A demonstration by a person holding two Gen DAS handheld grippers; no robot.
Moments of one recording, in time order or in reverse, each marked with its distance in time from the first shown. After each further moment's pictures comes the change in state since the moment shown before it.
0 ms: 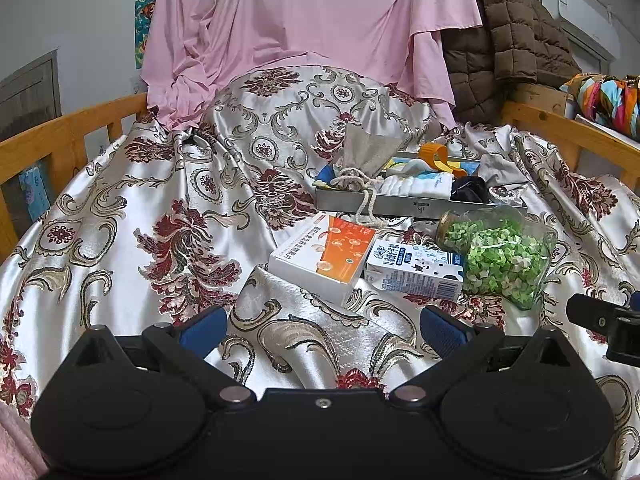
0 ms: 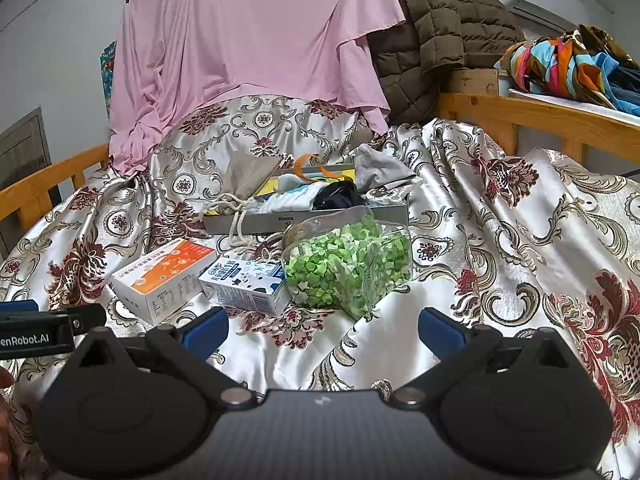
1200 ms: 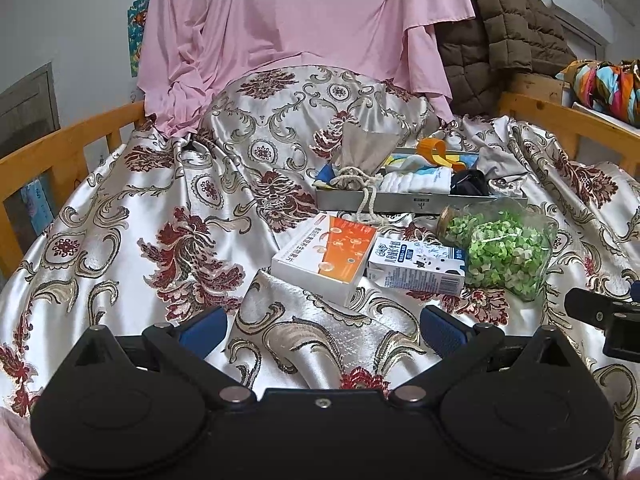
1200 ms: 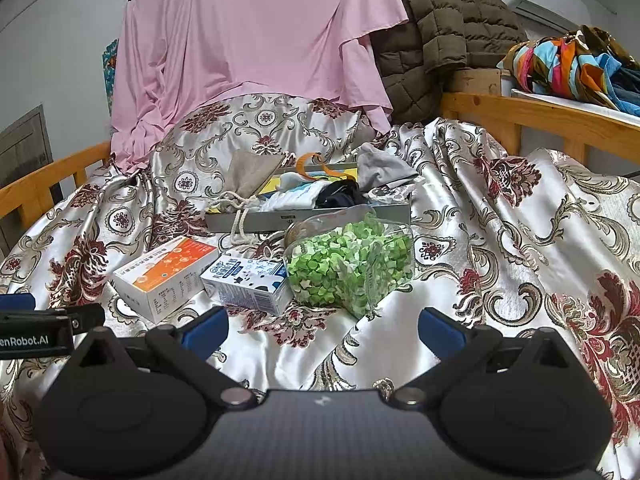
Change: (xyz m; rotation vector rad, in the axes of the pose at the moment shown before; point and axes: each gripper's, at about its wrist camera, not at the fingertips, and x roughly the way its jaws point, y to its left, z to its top) left arm -0.005 0.001 0.005 0.046 0.016 0.013; right arm 0.000 0.002 -0.002 -0.001 0.004 -0.001
